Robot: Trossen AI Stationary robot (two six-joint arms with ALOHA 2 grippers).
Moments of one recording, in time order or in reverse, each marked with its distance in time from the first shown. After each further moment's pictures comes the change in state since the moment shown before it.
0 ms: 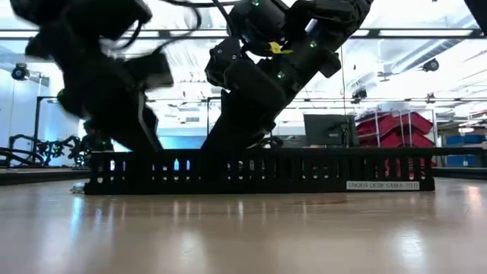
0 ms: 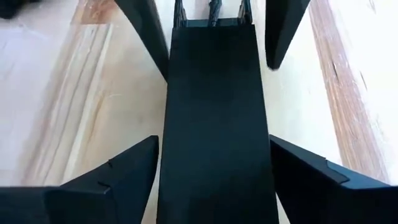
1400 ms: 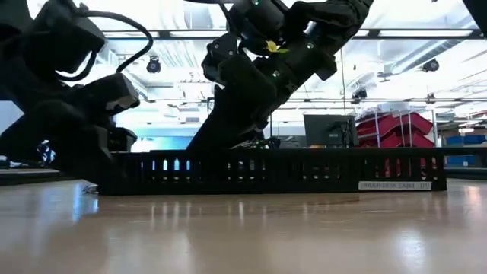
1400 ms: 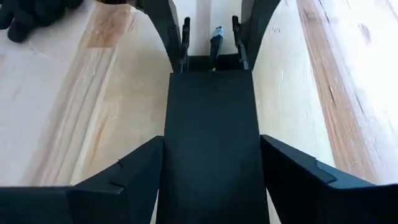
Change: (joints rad) left arm -0.050 0.135 -0.316 0.477 -0.055 0.061; right arm -0.002 0.026 0.000 0.084 -0.018 -0.006
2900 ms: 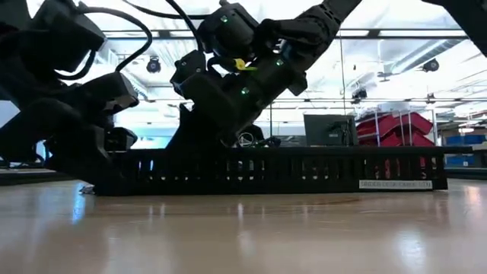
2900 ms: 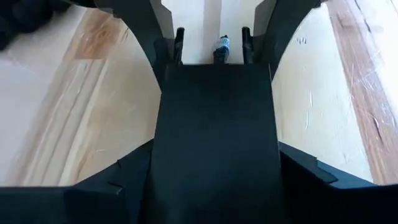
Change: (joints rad) left arm 0.000 -0.001 0.003 0.032 0.011 0.026; right arm -0.010 0.141 0.190 -0.046 -0.060 -0.007
